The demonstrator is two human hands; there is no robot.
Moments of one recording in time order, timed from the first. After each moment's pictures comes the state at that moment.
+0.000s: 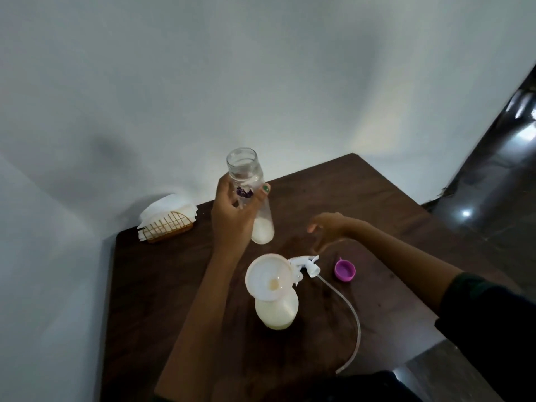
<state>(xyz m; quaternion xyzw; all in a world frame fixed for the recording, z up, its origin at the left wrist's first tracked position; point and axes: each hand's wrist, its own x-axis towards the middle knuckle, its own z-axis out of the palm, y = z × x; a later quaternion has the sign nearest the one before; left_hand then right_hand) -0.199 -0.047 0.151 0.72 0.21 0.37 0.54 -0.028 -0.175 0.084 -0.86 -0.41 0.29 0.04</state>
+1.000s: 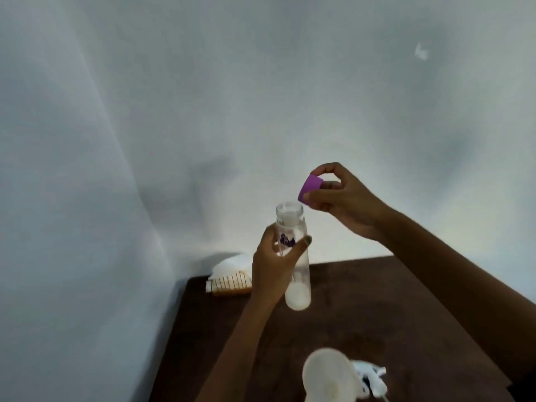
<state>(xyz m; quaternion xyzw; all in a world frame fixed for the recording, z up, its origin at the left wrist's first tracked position) -0.214 0.005 0.187 0.73 0.30 0.41 0.46 -0.085 -0.072 0.289 -0.51 -0.42 0.34 0.67</state>
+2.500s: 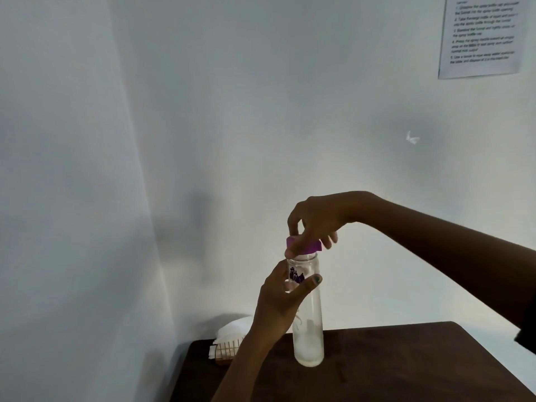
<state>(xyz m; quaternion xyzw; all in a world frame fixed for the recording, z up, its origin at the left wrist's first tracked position) -0.229 0.013 0.251 0.78 0.22 0.37 0.45 -0.123 -0.041 0.412 -0.76 -0.65 0.08 -0.01</state>
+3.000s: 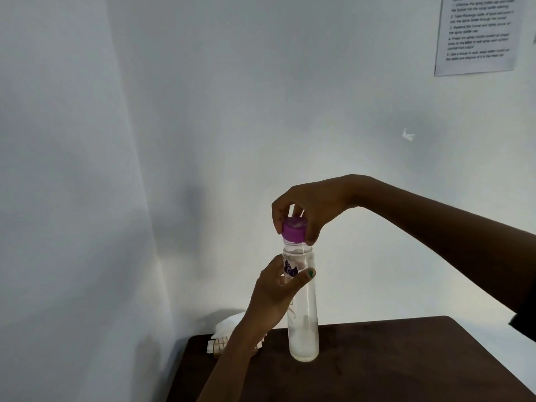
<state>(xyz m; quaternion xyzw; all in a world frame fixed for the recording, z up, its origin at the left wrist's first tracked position) -0.233 0.016 0.259 0.81 0.21 0.34 0.44 -0.113 -0.041 0.426 -0.65 -0.75 0.13 0.04</state>
